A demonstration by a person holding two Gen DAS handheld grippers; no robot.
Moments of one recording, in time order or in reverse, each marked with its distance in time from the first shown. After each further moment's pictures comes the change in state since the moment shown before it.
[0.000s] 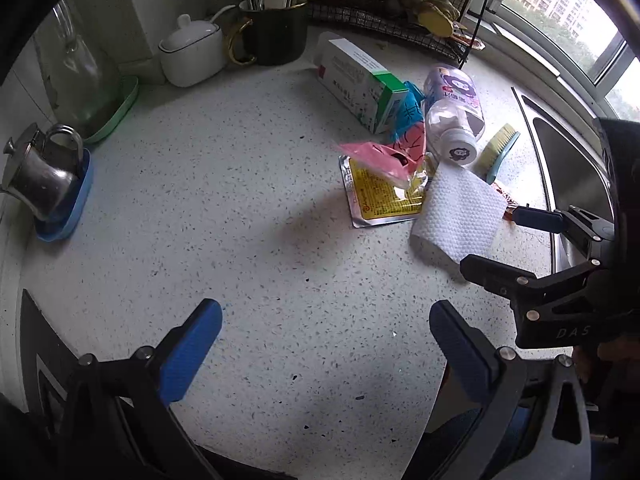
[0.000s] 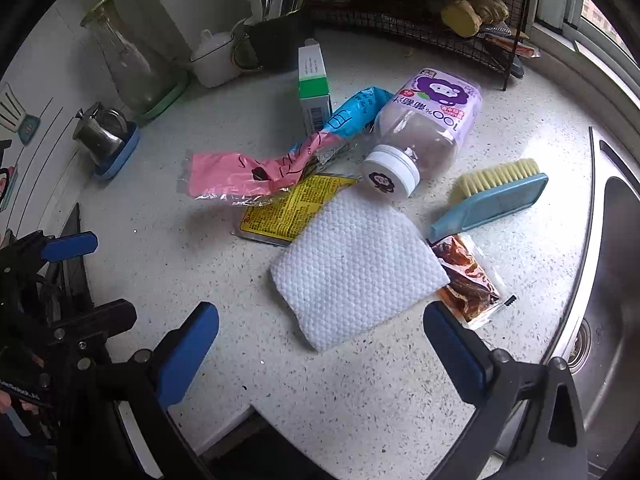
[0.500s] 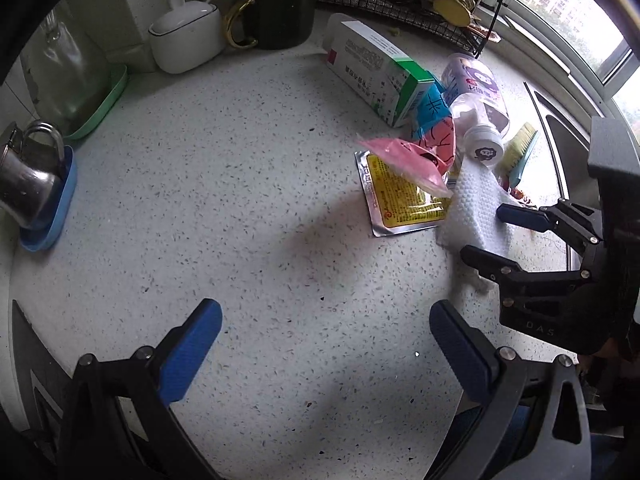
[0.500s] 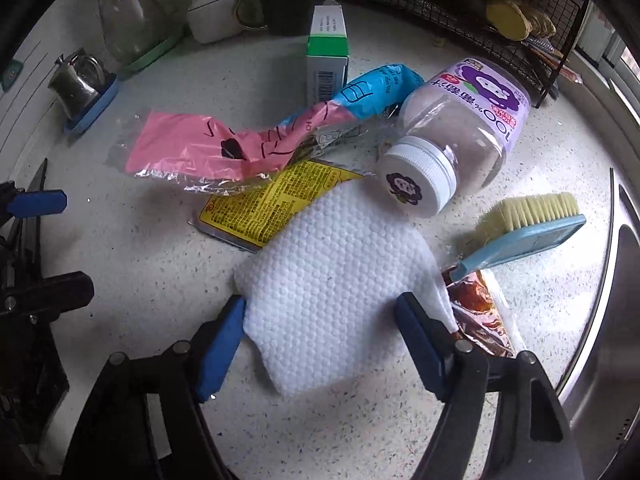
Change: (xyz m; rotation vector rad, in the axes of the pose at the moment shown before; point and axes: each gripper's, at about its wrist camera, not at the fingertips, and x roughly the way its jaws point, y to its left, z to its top) left arm 0.026 0.016 0.014 -0.004 0.035 -0.024; right arm 0.033 0.016 0.007 -0.185 0.039 -0.137
